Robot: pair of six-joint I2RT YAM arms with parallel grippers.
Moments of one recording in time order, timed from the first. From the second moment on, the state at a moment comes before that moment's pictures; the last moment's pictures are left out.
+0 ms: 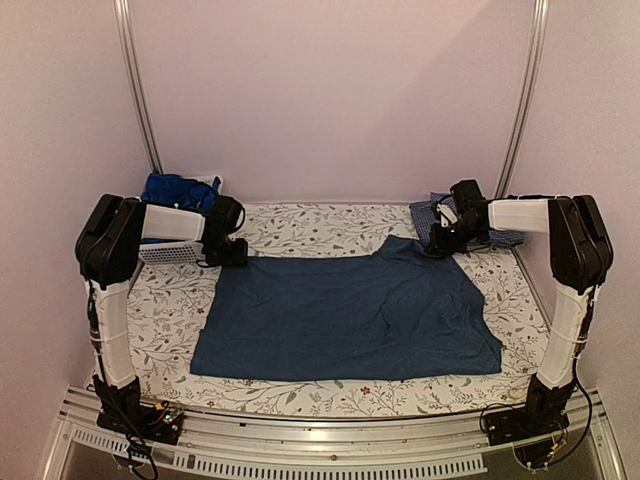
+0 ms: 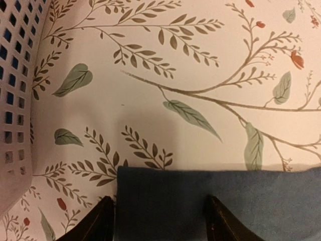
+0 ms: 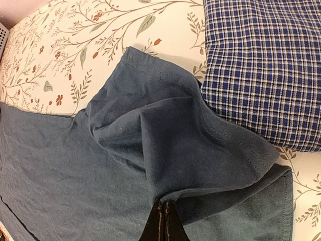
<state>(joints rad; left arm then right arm) -0.33 2.11 1.39 -0.35 -0.23 -0.35 0.22 1.98 1.38 -0.40 -0.28 0.20</state>
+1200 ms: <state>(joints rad) -0.27 2.21 1.51 -0.27 -0.19 -0.31 0.22 1.98 1.51 -0.42 -0.27 0.19</state>
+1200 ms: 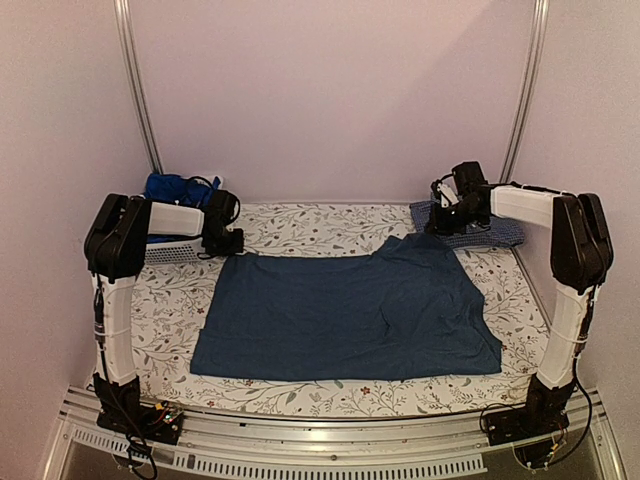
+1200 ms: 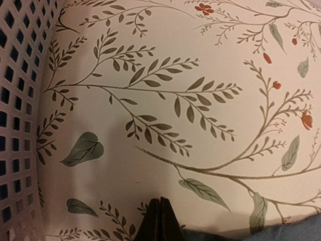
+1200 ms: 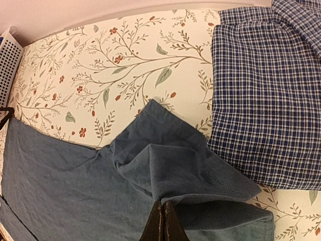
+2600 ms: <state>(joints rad) -0.28 2.18 1.46 -0.30 -0.23 -0.39 0.21 2.00 1.55 -0.45 -0.27 0.19</state>
